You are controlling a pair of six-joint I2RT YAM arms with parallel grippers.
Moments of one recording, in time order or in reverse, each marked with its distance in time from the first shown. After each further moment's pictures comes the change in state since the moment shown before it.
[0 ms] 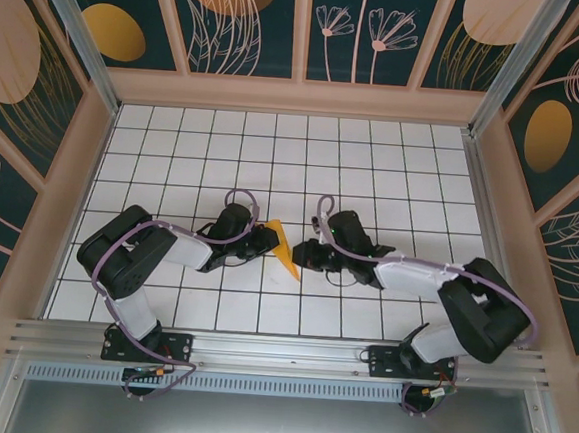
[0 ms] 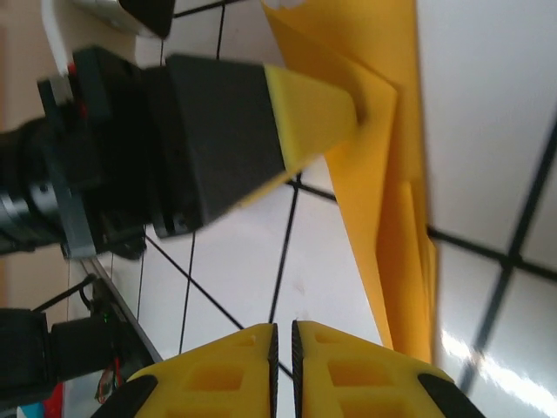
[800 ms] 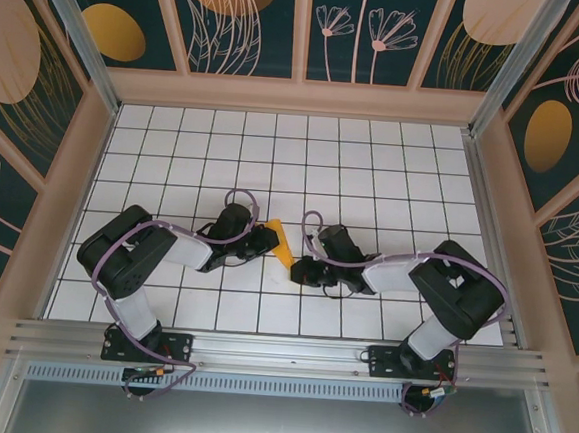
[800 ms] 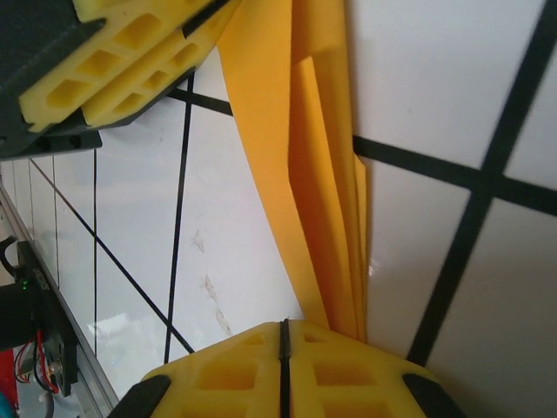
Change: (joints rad) left arm 0.000 0.001 0.000 0.000 0.001 0.000; right arm 0.047 0.127 -0.092 0.099 -0.004 -0.030
